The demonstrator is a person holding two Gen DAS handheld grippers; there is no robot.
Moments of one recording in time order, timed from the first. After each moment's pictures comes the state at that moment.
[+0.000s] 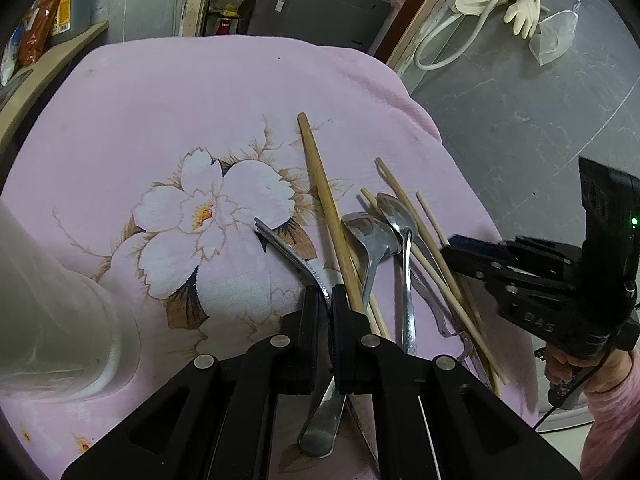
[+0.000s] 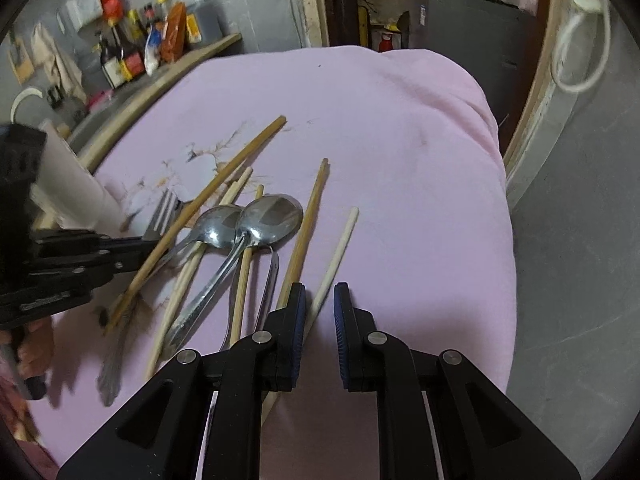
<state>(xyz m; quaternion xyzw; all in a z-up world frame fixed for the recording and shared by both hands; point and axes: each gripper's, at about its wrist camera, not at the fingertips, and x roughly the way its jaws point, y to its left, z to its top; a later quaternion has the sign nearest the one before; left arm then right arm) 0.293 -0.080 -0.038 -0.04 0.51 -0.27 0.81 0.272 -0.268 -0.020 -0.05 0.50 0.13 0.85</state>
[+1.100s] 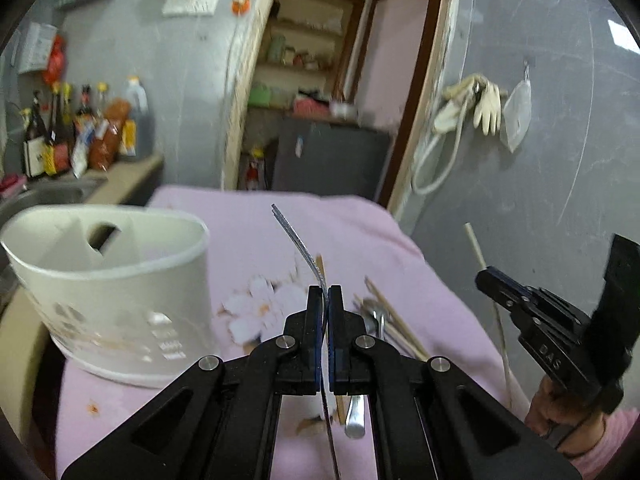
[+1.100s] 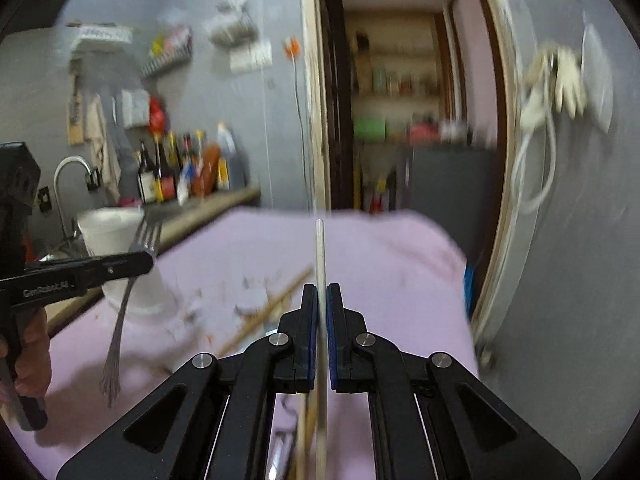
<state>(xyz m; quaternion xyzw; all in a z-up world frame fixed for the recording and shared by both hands) 0.192 -0.052 0.040 -0.05 0.25 -0.22 0.94 0.153 -0.260 0.042 -0.02 0.15 0.13 0.98</state>
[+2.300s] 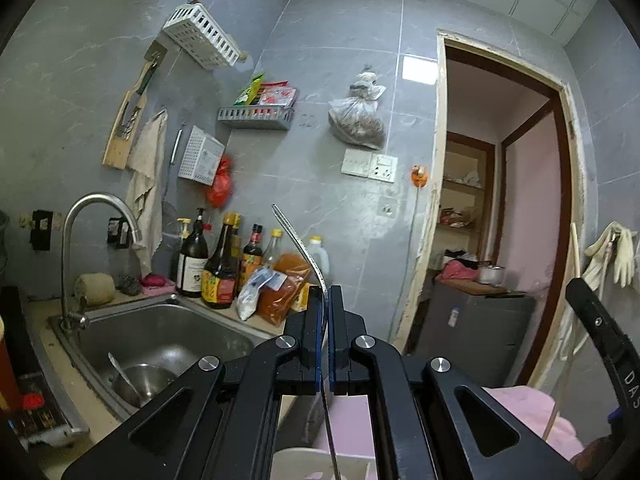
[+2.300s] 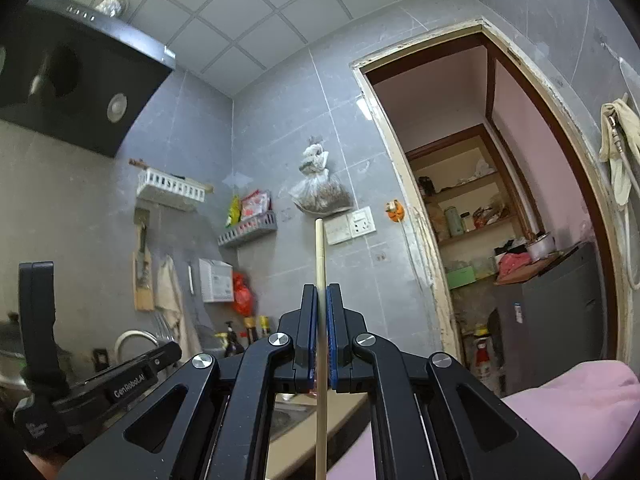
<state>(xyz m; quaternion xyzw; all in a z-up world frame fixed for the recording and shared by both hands) 0.229 0.139 0.104 -0.11 -0.01 0.06 0.99 0.225 -0.089 0.105 0.12 -0.11 0.24 0.96</state>
